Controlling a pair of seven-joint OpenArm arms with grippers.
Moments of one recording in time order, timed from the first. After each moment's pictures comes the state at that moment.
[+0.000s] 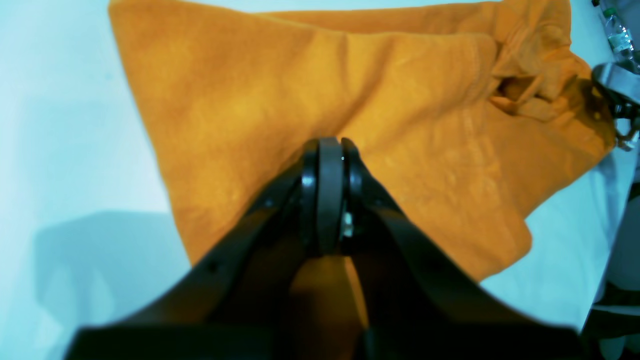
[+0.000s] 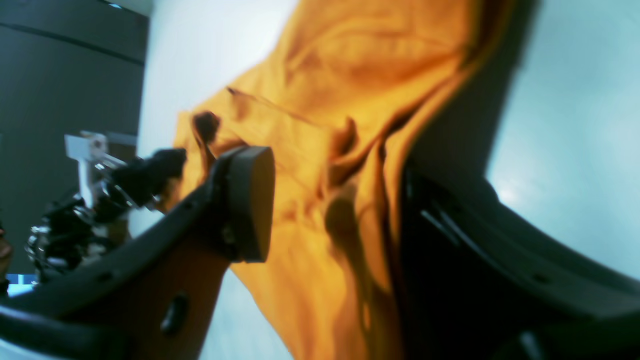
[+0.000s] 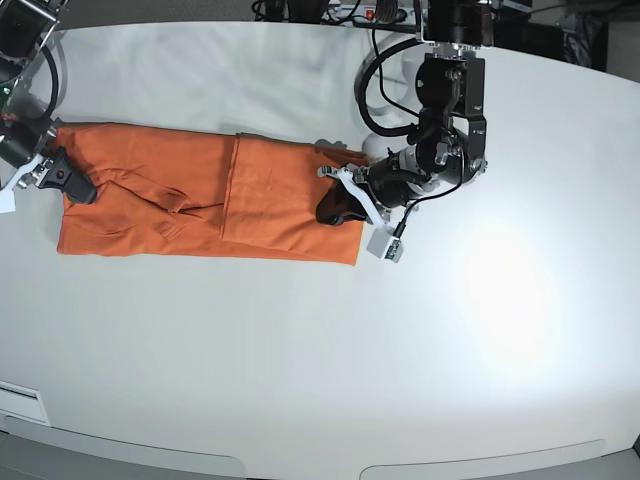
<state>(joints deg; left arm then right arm) 1.7 0.4 -0.3 90.7 -35.2 -25.8 52.8 -2.2 26.8 36.9 56.9 80.5 42.3 -79.6</state>
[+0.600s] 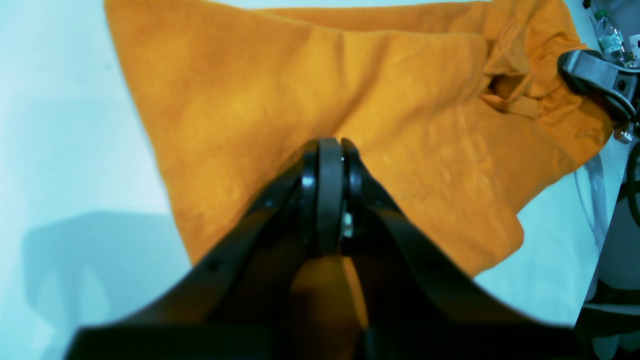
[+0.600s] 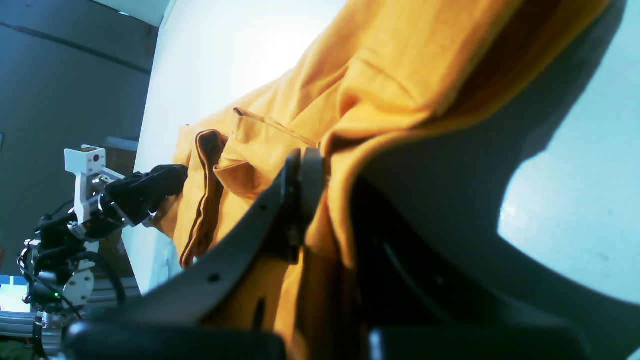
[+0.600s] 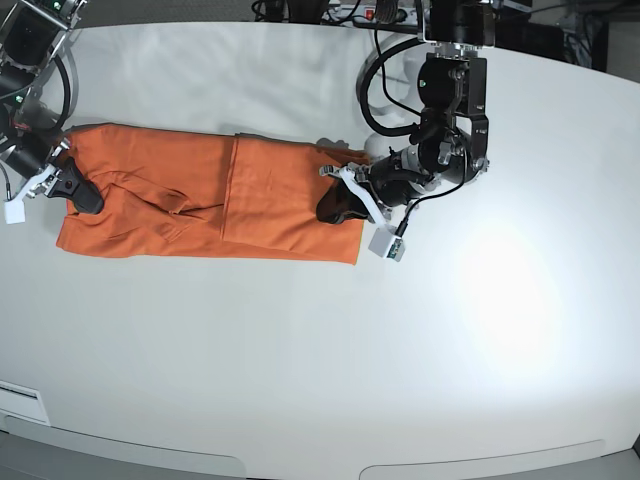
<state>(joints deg) 1.7 0.2 -0.4 90.6 -36.7 -26.1 53.4 -0.3 24.6 36.9 57.4 74.8 42.6 -76.7</state>
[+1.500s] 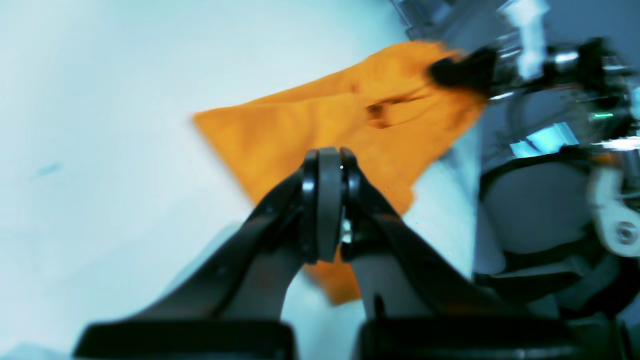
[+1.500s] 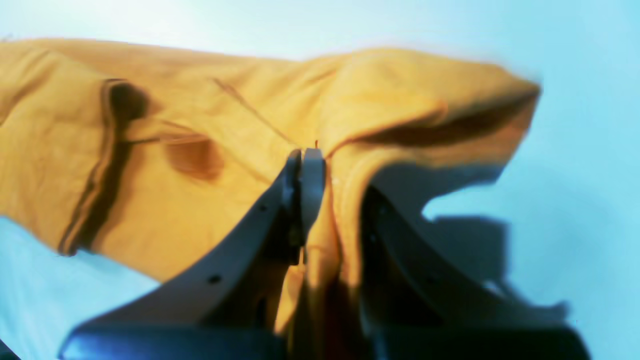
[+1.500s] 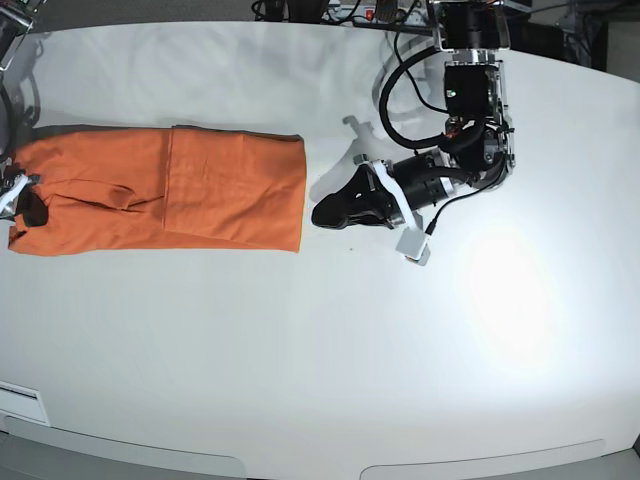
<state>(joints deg) 0.7 -1.8 -8.1 90.8 -61.1 -42.7 64.4 -4.0 33.6 36.1 89.9 52.0 40.7 -71.7</state>
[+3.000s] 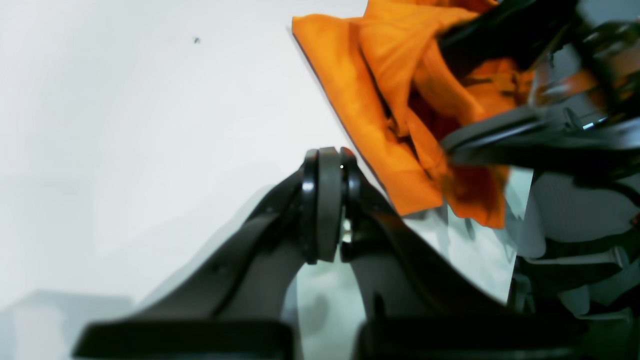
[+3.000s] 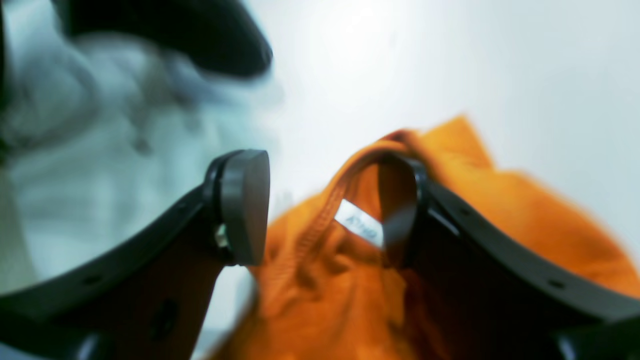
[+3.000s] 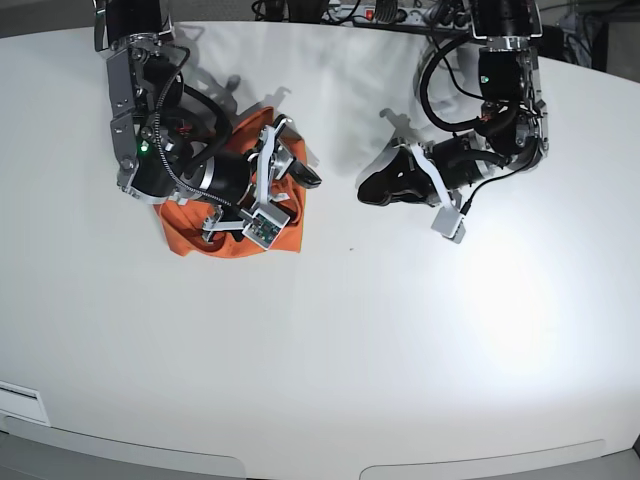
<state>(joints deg) 4.6 -8.9 -10.2 90.9 -61.1 -42.7 64.4 -1.3 9.3 -9.9 111.5 32.5 40.7 -64.2</state>
